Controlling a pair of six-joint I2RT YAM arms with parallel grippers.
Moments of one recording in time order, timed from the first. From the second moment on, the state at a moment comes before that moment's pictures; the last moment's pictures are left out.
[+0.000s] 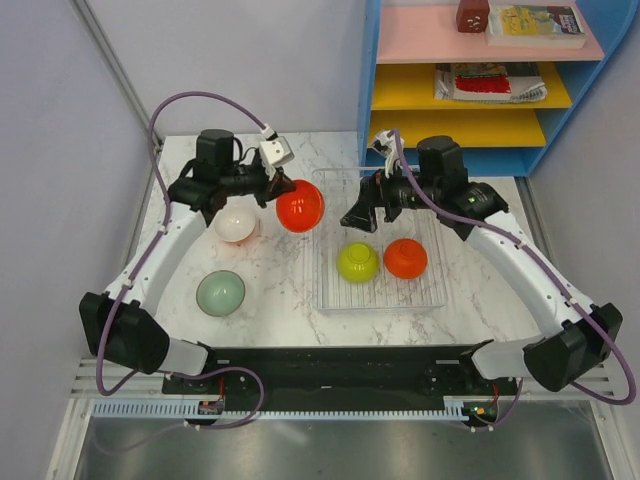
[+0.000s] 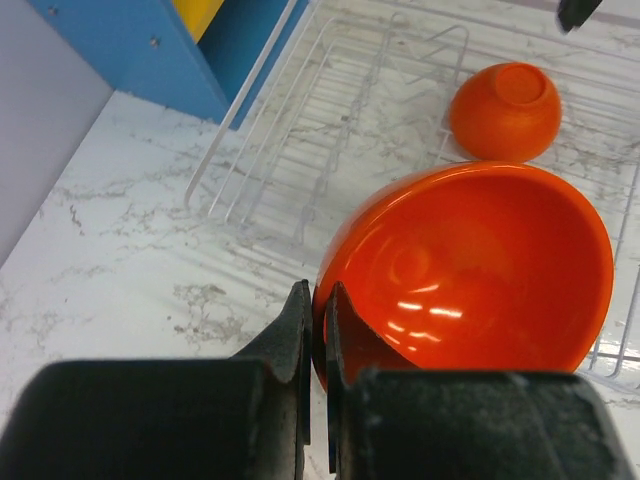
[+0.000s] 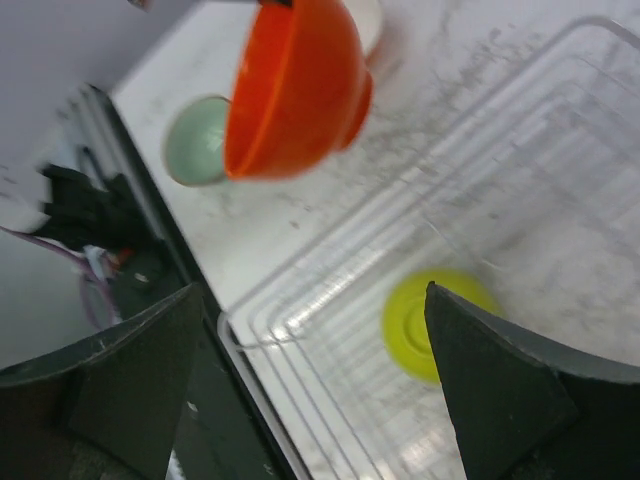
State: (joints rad) left arm -0.27 1.41 1.35 -0.46 0.72 0.53; right arm 0.52 1.34 1.41 -0.61 -0.53 0.05
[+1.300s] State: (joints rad) left arm -0.53 1.41 1.45 -0.48 0.60 0.52; right arm 0.34 1.43 1.07 0.21 -1.11 0.81
